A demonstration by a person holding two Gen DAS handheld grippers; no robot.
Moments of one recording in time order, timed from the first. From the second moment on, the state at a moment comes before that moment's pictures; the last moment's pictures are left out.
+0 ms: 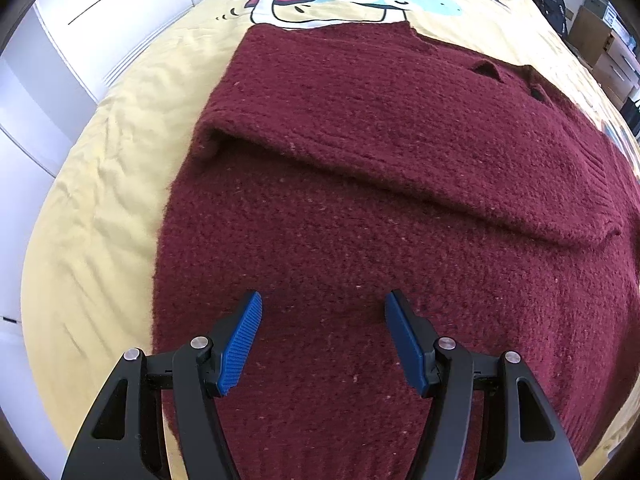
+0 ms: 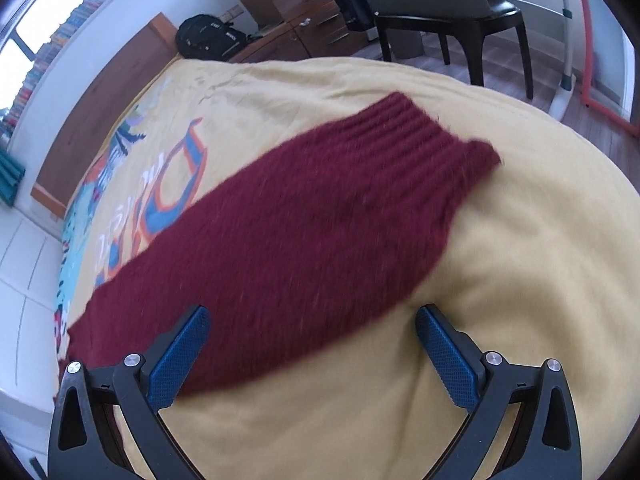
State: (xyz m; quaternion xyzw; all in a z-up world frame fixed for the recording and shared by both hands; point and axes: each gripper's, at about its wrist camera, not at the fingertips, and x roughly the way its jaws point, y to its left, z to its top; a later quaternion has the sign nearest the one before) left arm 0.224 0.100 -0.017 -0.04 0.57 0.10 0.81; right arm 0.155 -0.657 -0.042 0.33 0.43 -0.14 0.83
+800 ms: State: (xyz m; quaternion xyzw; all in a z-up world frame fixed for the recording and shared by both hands) left arm 0.201 0.148 -0.015 -0.09 0.57 0.12 0.81; right arm 0.213 -0.649 0.004 0.28 0.45 -0.13 0.83
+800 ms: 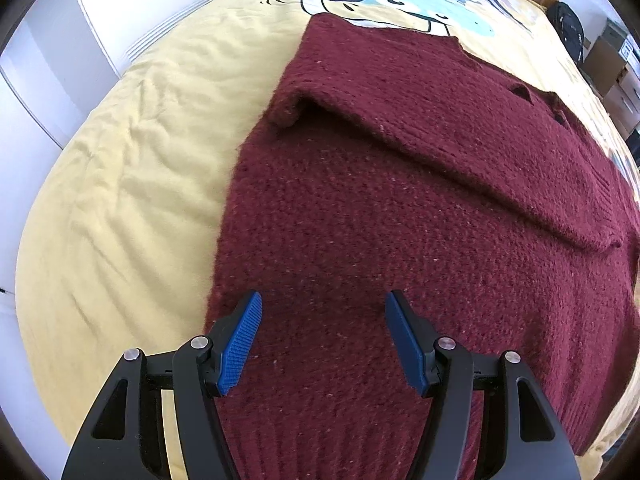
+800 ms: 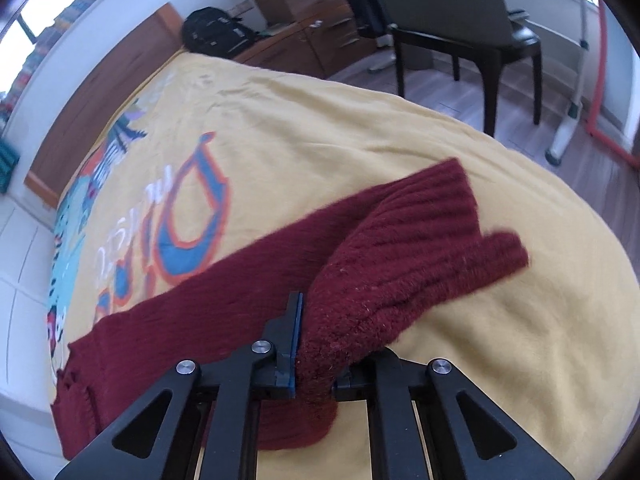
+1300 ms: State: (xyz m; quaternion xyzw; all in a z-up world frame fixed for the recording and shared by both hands) left arm 0.173 0.190 0.001 -0.13 0.55 0.09 0.82; right arm 0.263 -0.481 0.052 0.24 0.49 0.01 0.84
